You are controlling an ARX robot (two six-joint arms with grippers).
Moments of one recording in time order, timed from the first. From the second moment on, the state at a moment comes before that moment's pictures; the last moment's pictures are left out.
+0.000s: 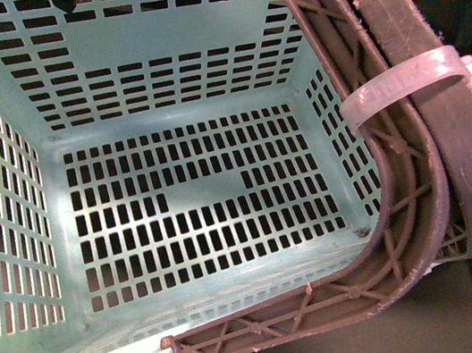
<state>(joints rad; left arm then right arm) -0.58 1.49 0.97 0.01 0.15 -1.07 0.39 1.34 0.66 0.23 -0.06 0.12</state>
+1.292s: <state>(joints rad) -0.58 1.49 0.97 0.01 0.15 -1.07 0.01 0.72 0.15 0.56 0.01 0.00</state>
